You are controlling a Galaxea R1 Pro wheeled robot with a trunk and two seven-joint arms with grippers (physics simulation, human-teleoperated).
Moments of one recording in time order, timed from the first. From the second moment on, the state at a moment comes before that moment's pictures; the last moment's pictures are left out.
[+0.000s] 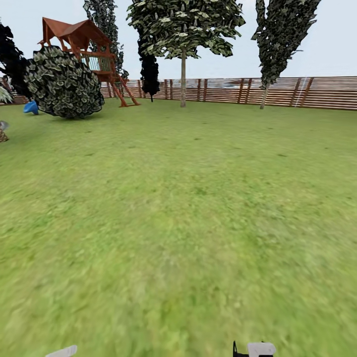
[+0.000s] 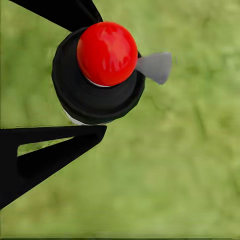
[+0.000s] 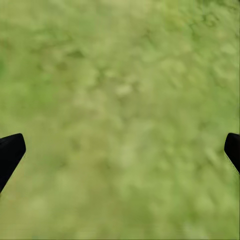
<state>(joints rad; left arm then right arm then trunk) -0.36 0.19 0.14 -0.05 0.12 -0.45 0.07 -0.37 0.04 0.19 -0.03 0.02 -0.63 -0.35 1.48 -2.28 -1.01</state>
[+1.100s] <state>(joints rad) -0.36 0.19 0.14 -0.05 0.12 -0.45 0.07 -0.37 0.04 0.19 -0.03 0.02 -0.63 -0.35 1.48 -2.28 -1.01</state>
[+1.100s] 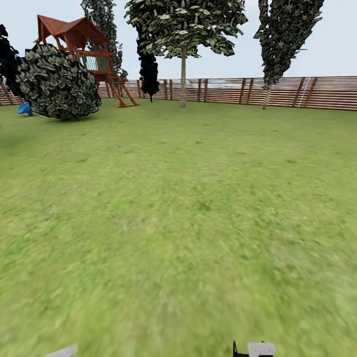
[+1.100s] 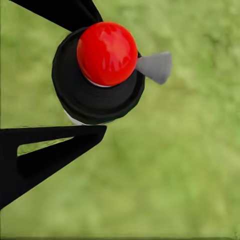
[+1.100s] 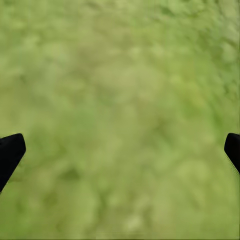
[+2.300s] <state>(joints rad) -0.36 0.19 0.14 -0.05 0.12 -0.45 0.07 -0.37 0.04 0.19 -0.03 0.02 -0.63 -0.35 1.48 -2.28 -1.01</state>
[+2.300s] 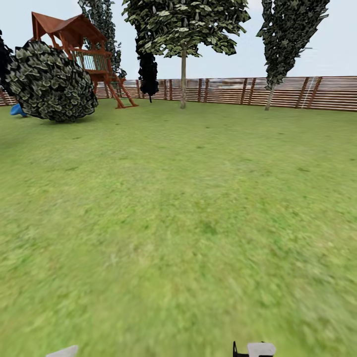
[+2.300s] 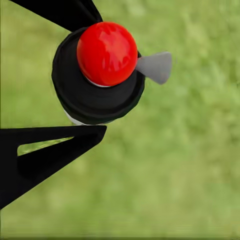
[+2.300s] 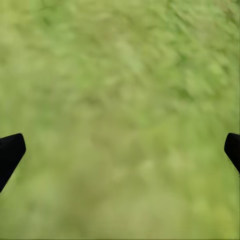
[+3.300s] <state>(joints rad) -0.35 0.19 0.14 -0.05 0.12 -0.45 0.07 -0.37 0.04 0.19 -0.03 0.02 -0.63 -0.35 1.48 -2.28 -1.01</state>
